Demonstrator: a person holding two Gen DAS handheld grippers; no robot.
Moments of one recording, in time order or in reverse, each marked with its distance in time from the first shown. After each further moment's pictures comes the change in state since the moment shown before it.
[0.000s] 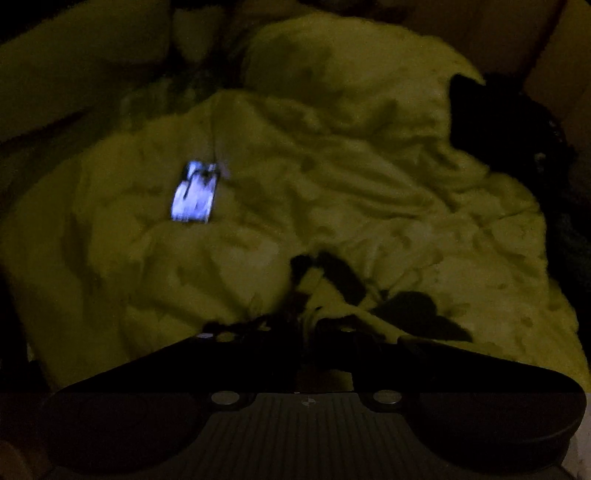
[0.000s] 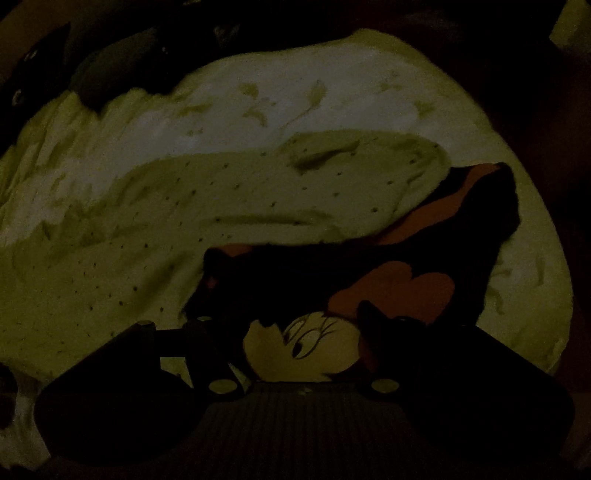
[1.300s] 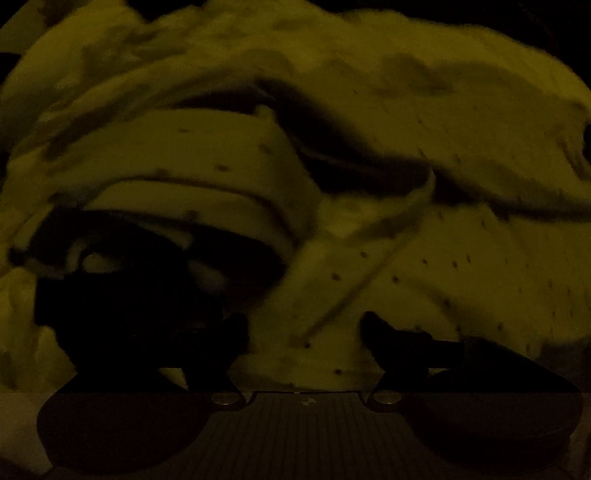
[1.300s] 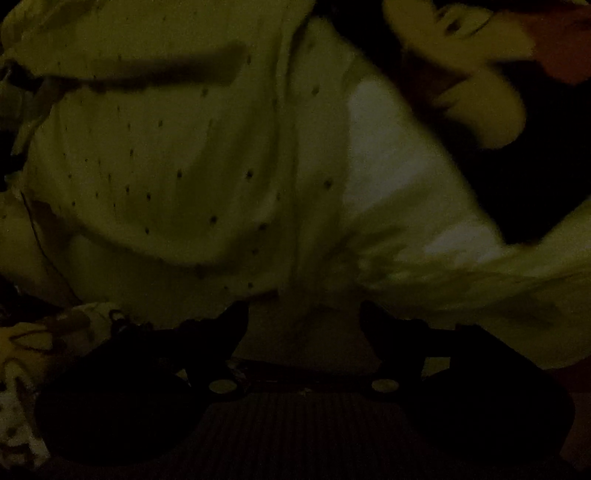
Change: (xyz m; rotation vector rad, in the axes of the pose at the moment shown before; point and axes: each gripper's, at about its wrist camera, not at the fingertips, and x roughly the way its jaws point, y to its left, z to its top) left arm 0.041 -0.069 -0.228 0.948 0.162 -0.172; right arm 0.053 0.027 -0.153 -0.370 0.428 0.176
